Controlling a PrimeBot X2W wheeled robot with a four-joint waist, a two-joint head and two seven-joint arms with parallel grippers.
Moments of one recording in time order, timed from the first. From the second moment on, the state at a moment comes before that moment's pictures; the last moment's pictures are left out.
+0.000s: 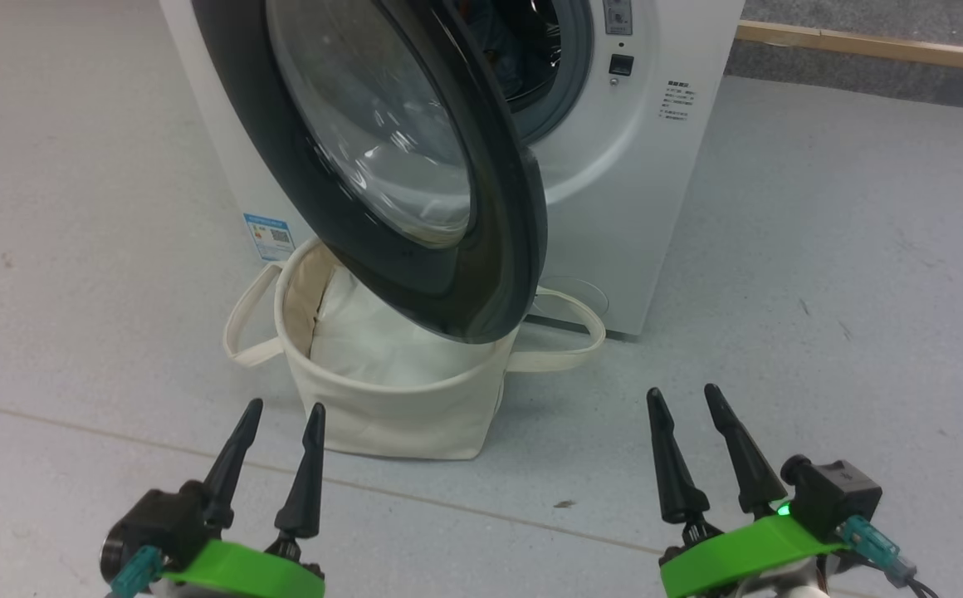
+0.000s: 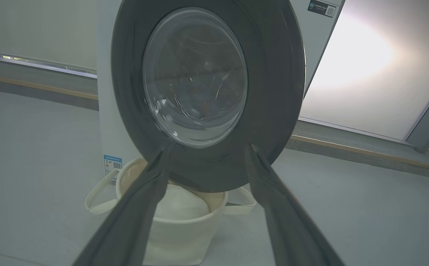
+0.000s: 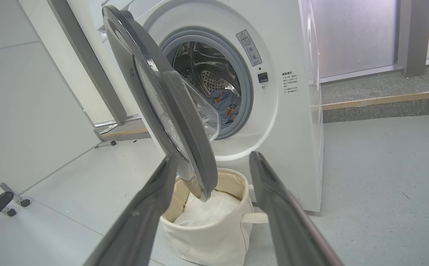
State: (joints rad) left arm -0.09 0.05 -0.07 0.25 -0.22 -0.12 -0.25; right arm -0.03 -0.06 0.31 0.10 0.38 0.13 -0.25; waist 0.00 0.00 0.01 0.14
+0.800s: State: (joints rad) left arm -0.13 0.05 -0.15 0.25 -0.27 -0.11 -0.25; right arm -0.19 -0.06 0.46 0.09 0.29 0.13 -0.25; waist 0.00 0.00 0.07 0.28
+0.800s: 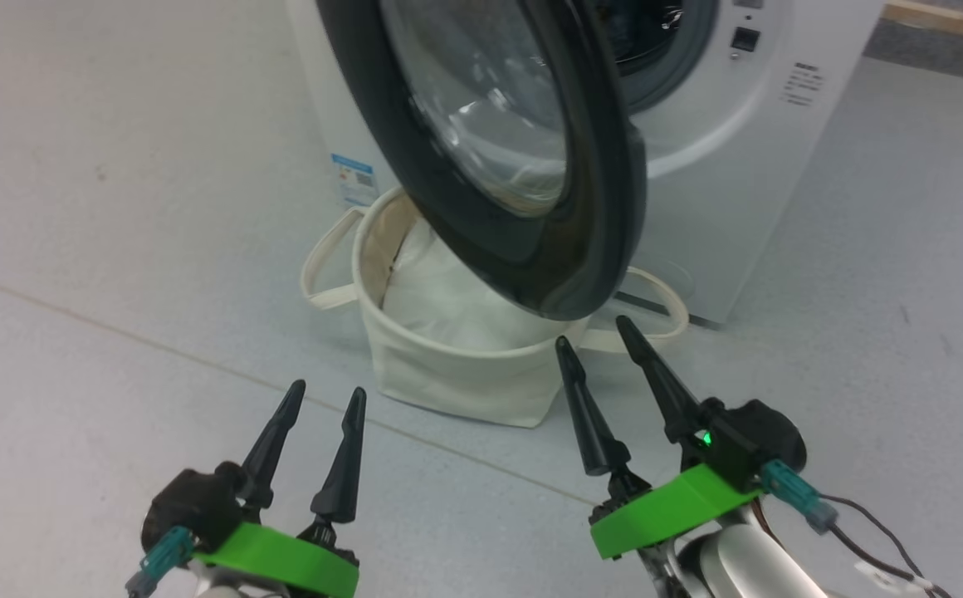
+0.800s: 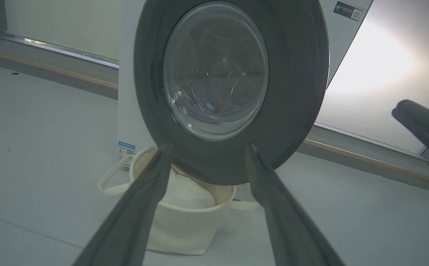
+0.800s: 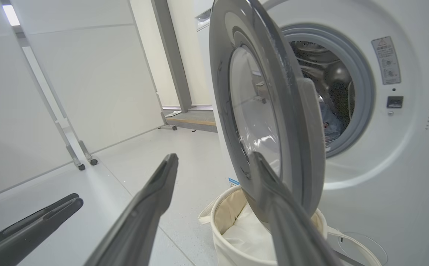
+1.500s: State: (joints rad) left arm -0.21 0.04 -0.22 0.21 -0.36 -0.08 -0.25; right arm -0.53 -0.07 0.35 0.48 0.15 0.13 -0.25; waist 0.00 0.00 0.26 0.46
